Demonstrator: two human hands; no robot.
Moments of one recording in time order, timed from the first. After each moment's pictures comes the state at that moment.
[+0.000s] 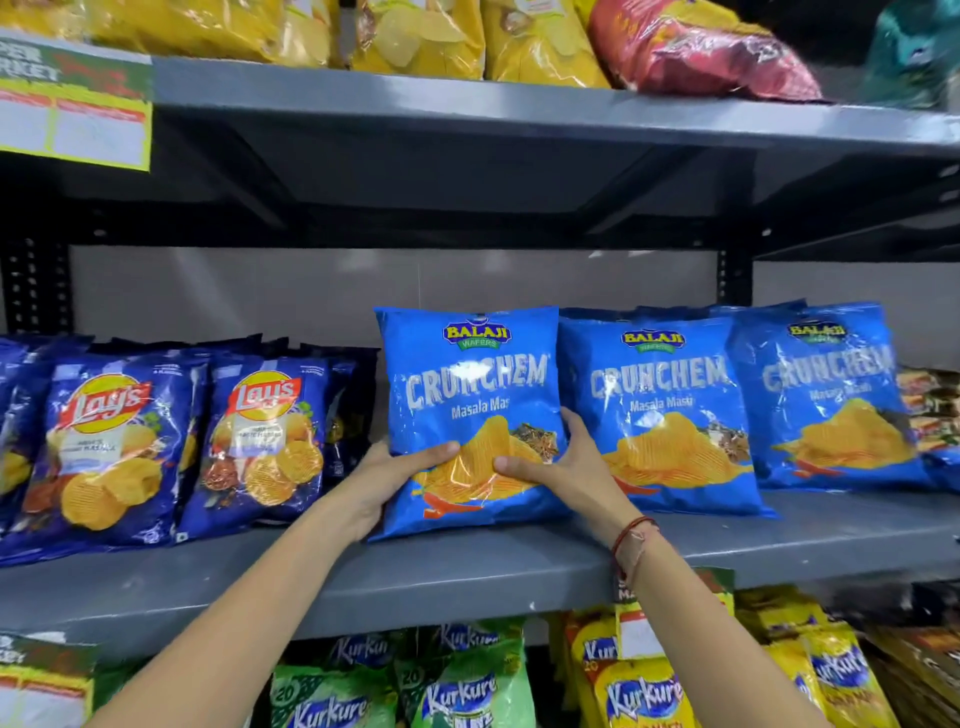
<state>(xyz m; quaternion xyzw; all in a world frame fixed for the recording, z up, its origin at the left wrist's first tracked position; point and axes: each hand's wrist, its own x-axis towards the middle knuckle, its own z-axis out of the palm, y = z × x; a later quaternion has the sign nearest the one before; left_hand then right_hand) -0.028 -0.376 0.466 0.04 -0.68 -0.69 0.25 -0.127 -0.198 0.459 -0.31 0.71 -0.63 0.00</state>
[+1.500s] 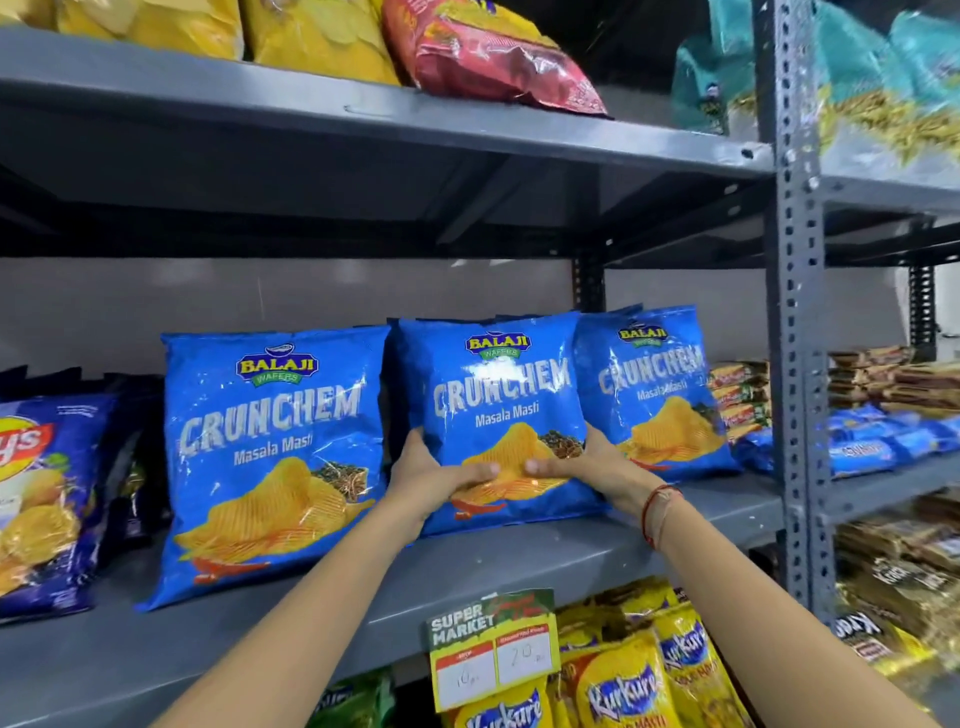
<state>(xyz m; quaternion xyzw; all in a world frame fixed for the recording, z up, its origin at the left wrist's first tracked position) -0.153 -0.219 0.478 0.09 -0.80 -0.53 0.26 -0.266 -0.043 0.461 -0.33 0.70 -0.63 0.04</state>
